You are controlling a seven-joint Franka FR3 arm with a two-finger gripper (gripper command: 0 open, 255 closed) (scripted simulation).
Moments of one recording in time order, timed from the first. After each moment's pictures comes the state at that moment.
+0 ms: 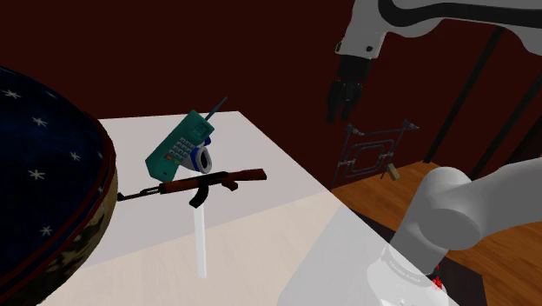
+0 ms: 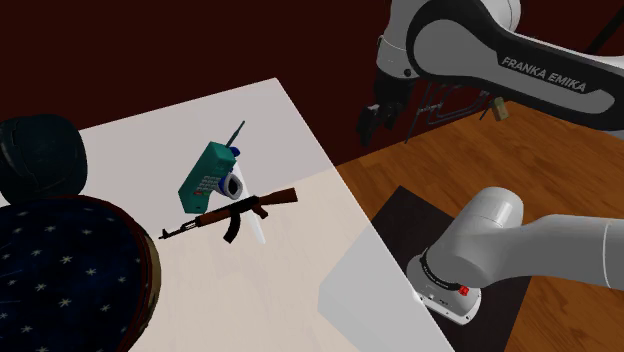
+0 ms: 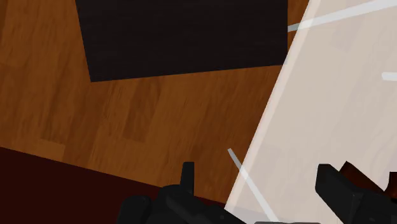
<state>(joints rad) -0.01 -0.80 -0.06 -2.35 0.08 1.54 0.05</state>
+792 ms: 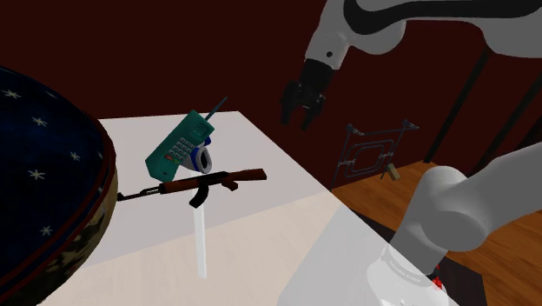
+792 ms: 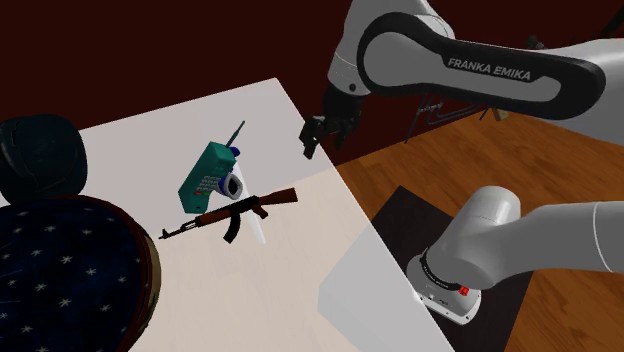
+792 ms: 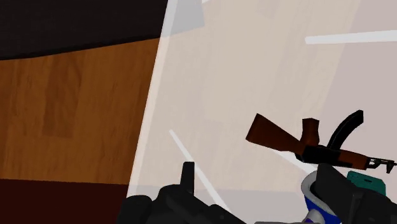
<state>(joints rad) 0.06 -0.66 0.01 -2.36 0.34 1.80 0.19</state>
